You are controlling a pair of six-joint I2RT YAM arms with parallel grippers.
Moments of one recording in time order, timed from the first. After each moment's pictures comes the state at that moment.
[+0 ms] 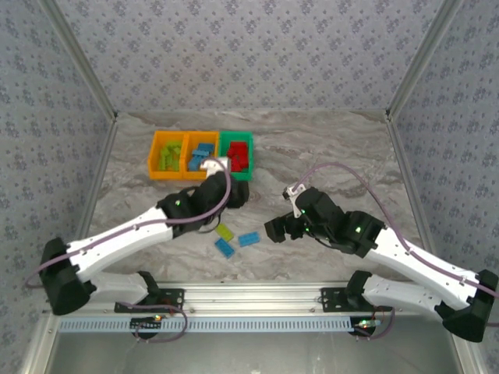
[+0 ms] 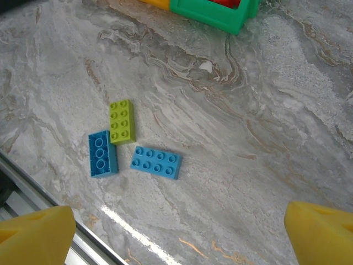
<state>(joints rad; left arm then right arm) -1.00 1.21 1.01 -0.54 -0.50 -0.81 0.94 0.93 0.89 -0.72 0.10 0.41</state>
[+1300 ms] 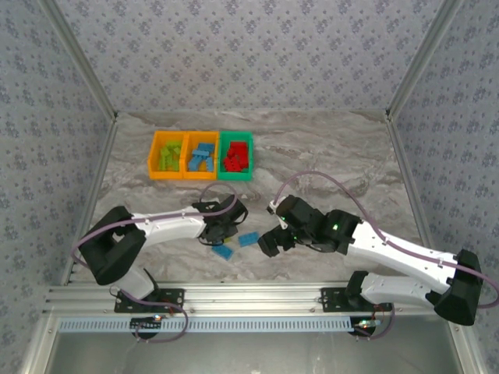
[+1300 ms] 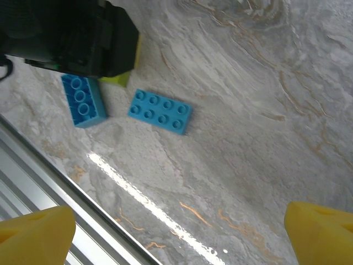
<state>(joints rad) -0.92 1.56 0.82 -0.53 -0.23 -1.24 1.03 1.07 0.88 -0.75 0.06 0.37</state>
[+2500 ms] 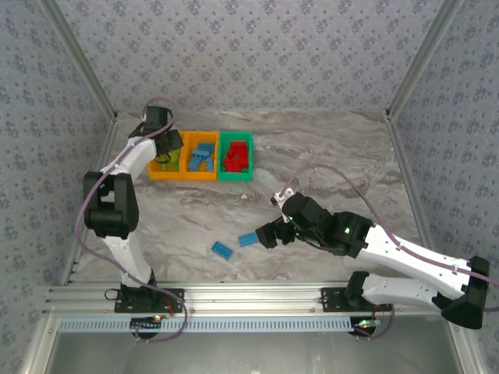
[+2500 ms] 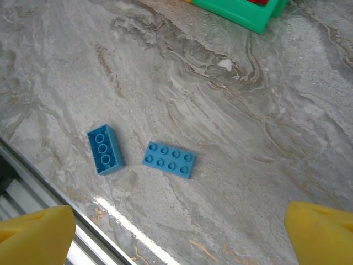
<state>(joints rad) -0.11 1.84 1.44 -0.48 -0.14 -0.46 1.06 1.00 0.92 -0.71 0.17 0.43</state>
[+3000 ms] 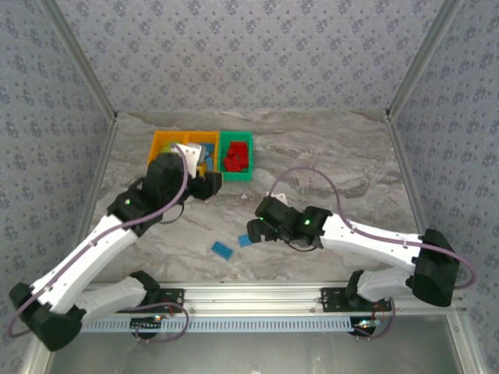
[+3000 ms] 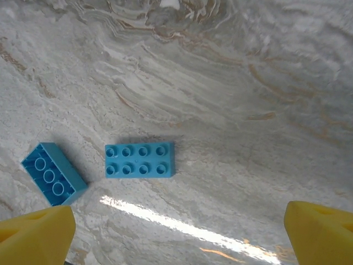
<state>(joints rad) -0.69 0.97 1.04 -0.58 -0.07 -0.28 1.07 1.30 0.92 -0.67 0.23 0.79</state>
